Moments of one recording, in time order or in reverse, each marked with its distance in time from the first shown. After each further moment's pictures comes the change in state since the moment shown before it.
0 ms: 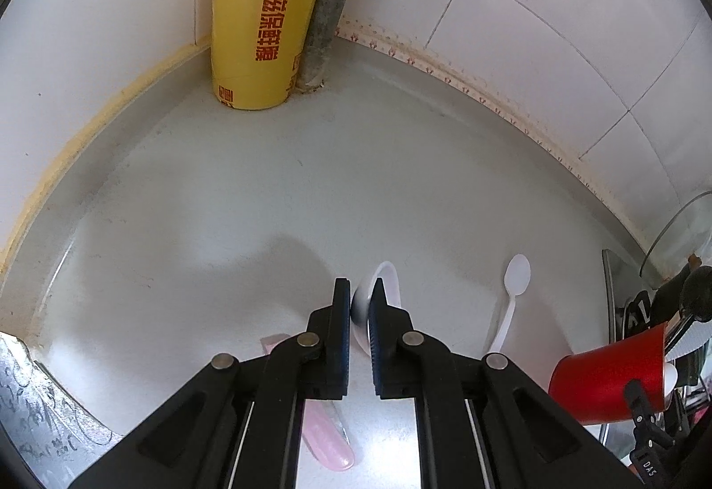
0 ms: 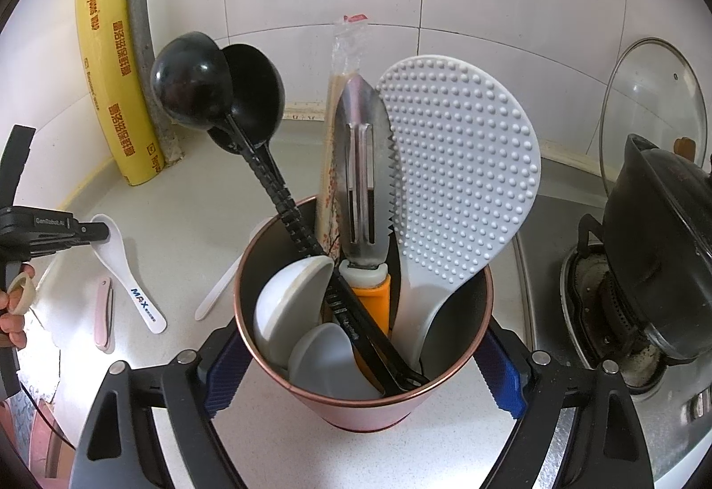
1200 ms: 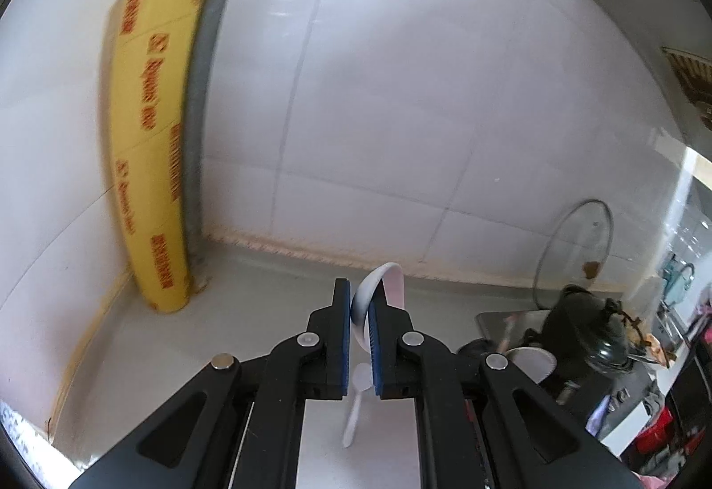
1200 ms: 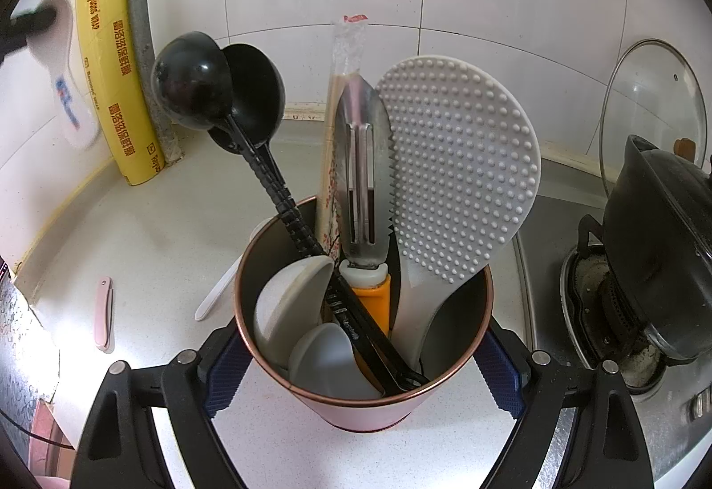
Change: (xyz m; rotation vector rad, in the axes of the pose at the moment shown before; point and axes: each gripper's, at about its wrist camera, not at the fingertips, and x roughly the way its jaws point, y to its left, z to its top) left arm -0.175 -0.111 0.023 0.304 -0.413 -0.251; right arm 0.000 -0.001 0.000 -0.001 0.000 -0.001
